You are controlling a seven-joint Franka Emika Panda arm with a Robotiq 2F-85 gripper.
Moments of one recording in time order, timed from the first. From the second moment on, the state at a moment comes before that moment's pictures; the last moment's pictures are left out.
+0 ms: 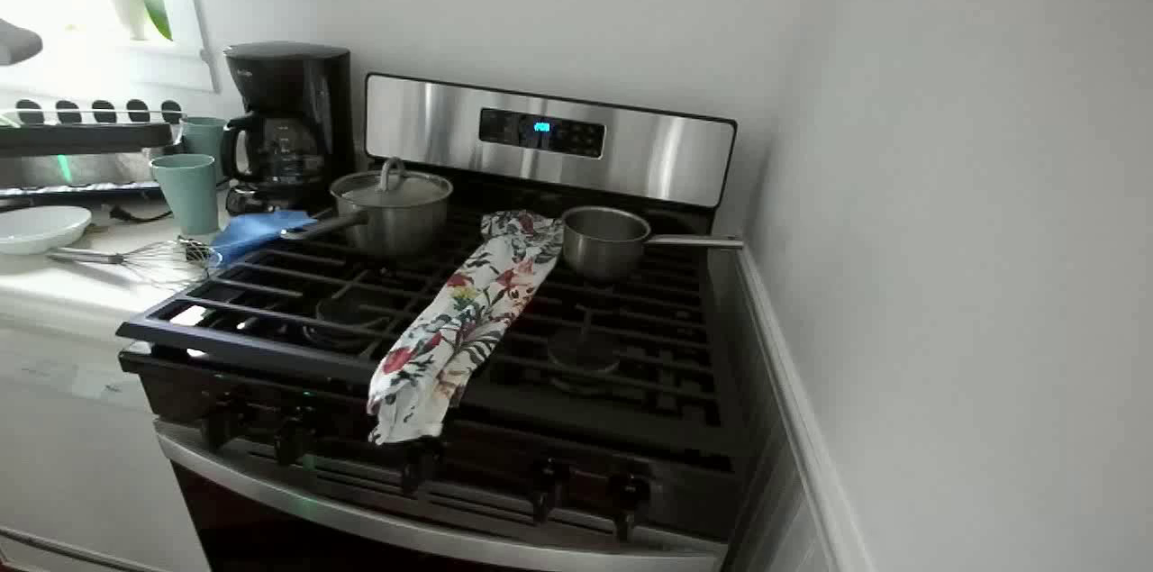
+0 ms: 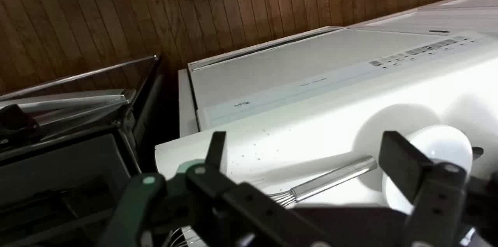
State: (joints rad) arm 0.28 -0.70 0.20 -2.73 0.38 2.07 0.22
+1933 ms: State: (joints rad) arm -0.11 -0.68 -0.13 -2.74 -0.19 2.08 -0.18
